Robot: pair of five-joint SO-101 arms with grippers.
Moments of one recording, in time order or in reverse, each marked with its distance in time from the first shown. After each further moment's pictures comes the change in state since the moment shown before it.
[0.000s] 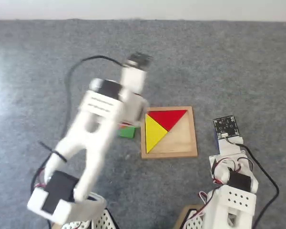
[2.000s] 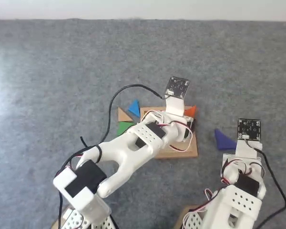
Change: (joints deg) left arm 18.7 13.4 20.5 -61.8 22.5; right arm 10.4 0.0 0.0 -2.7 -5.9
